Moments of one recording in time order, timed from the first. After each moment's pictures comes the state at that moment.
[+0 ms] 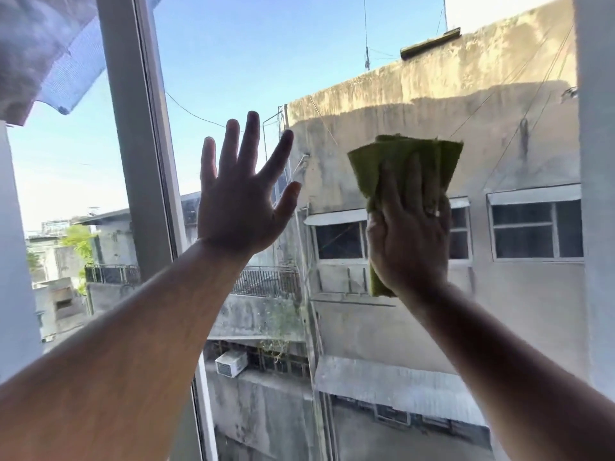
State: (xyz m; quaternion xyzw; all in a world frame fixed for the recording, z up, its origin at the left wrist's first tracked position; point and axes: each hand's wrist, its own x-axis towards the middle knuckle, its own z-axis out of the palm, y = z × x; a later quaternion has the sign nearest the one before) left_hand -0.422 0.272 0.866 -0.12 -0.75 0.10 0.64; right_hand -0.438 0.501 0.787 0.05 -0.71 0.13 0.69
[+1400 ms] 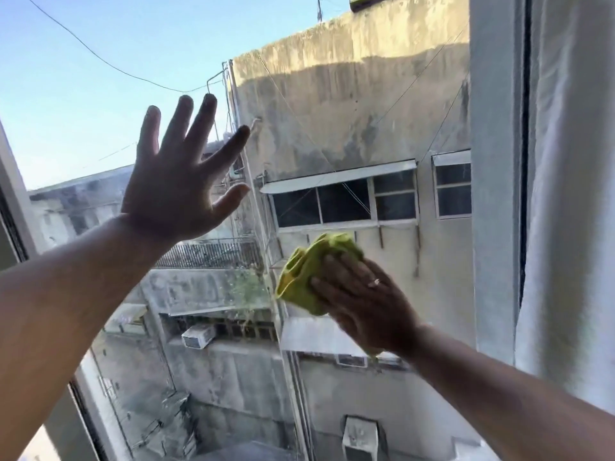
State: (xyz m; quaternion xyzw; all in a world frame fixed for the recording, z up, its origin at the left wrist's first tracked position) left_hand -0.427 0.346 0.841 -0.22 -0.72 0.23 0.61; right_hand -0.441 0.636 0.627 0.29 -0.74 -0.09 0.61
